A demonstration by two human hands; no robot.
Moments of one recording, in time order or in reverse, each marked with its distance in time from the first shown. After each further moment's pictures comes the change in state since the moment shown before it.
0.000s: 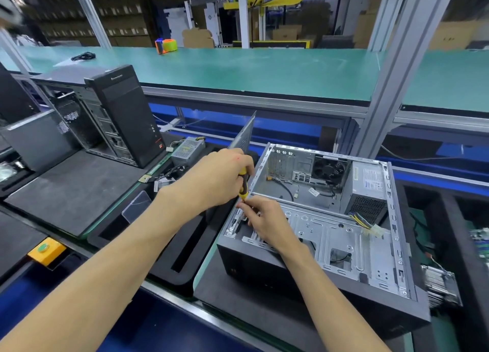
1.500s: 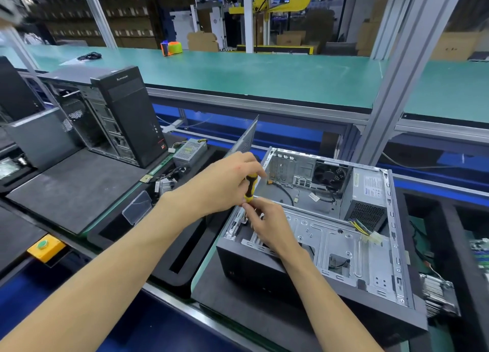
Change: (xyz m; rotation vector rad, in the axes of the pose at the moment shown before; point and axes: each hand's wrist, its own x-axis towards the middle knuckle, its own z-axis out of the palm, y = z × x) left_hand -0.005 -0.003 0.011 -0.201 0.073 0.152; right_hand -0.001 -0.003 -0.003 -0.010 0.063 -0.031
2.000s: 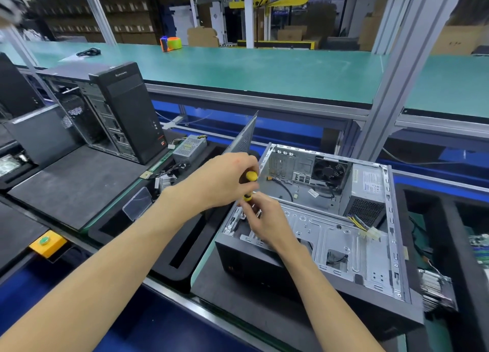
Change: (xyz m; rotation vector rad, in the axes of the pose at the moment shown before) left_hand 0.005 0.001 0.003 -0.009 -0.007 -0.093; right_hand -0.003 -0.006 -0.002 -0.072 -0.007 -0.042
